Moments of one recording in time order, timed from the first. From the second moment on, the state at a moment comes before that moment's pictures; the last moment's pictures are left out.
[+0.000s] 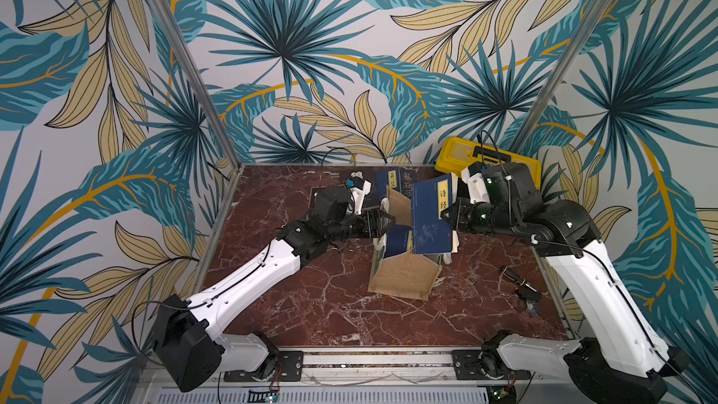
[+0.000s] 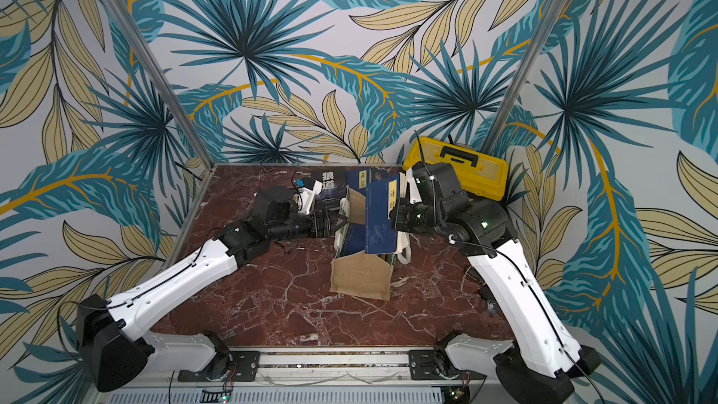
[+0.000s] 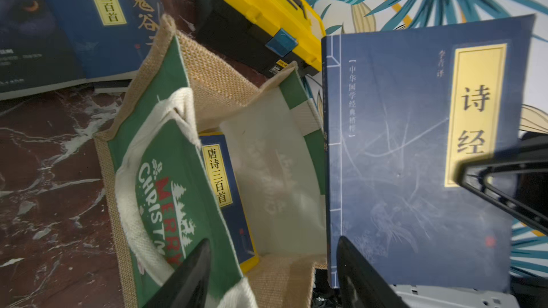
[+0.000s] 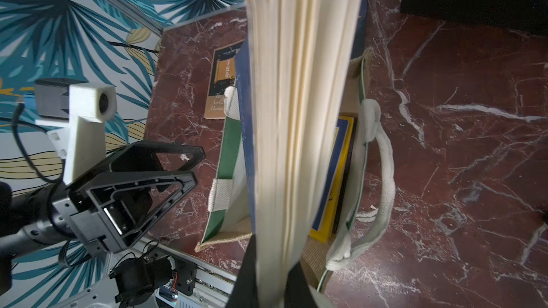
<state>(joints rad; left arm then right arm) -0.70 1.36 1.18 -0.30 0.33 -0.70 0.50 1.25 1.70 -1.25 -0.02 0.58</state>
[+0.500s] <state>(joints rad) -0.73 1.42 1.20 -0.45 0.20 -0.68 0.49 1.31 1.75 -1.25 0.01 0.57</state>
